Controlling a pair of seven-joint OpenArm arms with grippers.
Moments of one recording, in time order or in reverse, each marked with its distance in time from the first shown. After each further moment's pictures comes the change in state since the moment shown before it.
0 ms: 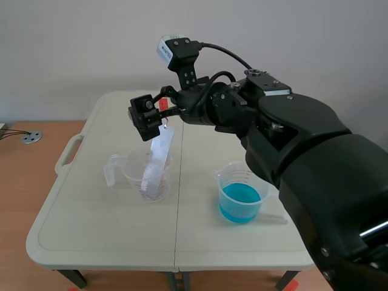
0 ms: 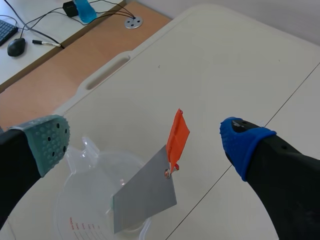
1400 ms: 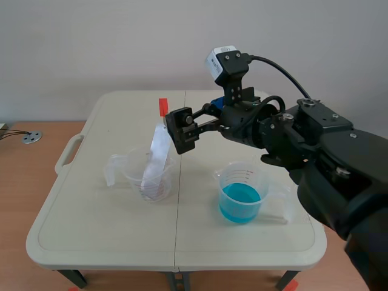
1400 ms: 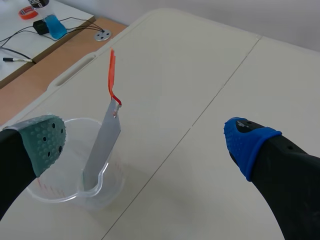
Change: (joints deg) left arm 0.2 0.0 0.0 0.0 0.0 0.0 -0.3; right arm -10.8 9.5 2.3 12.0 2.5 -3.1 5.5
